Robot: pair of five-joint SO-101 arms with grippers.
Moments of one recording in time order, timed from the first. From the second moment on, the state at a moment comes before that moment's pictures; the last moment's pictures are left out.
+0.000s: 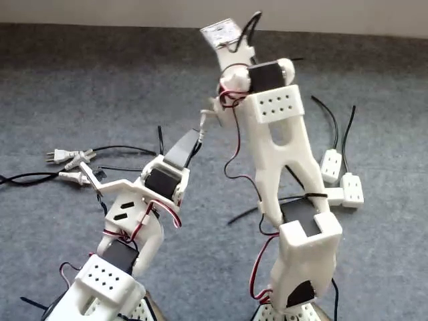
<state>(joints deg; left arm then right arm) 22.9 -72.2 90.4 -18.1 84.7 -20.0 19.1 -40.9 97.1 10.9</state>
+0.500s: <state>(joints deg) 13.6 -72.2 90.4 -17.9 84.7 -1.8 19.1 -41.8 98.7 14.0</state>
